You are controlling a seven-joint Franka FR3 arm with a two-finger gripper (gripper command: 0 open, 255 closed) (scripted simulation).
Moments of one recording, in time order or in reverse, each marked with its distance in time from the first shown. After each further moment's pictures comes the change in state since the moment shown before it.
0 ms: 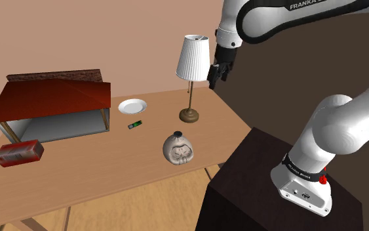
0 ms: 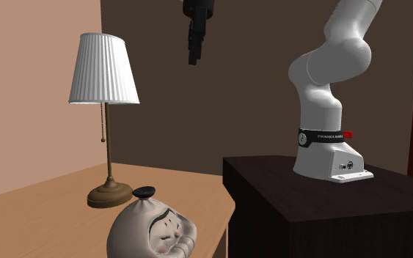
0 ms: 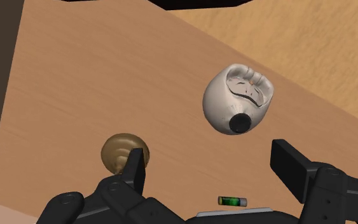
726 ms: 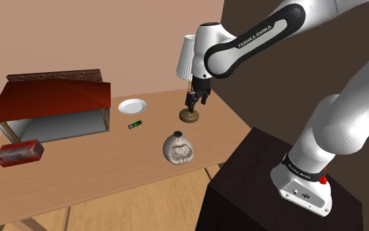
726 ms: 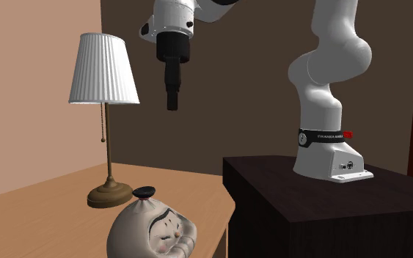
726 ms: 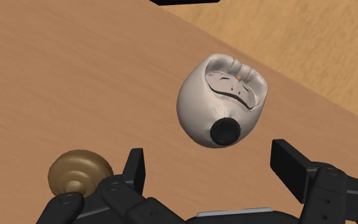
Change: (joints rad) arm 0.021 0.374 0.043 0.023 0.038 0.299 0.067
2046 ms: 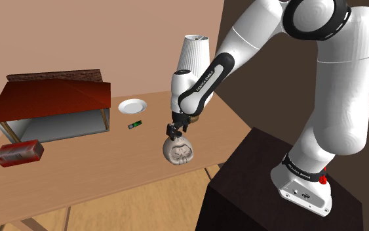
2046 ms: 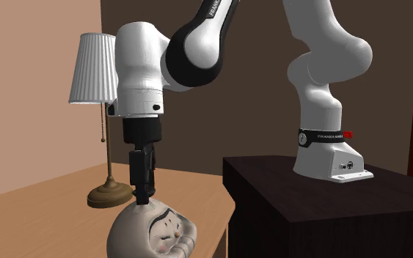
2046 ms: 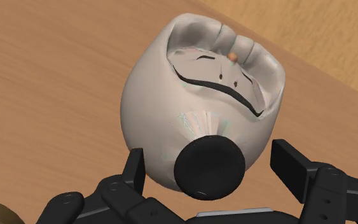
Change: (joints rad) arm 0.041 0.573 0.010 0.206 -0.018 0.315 0.066
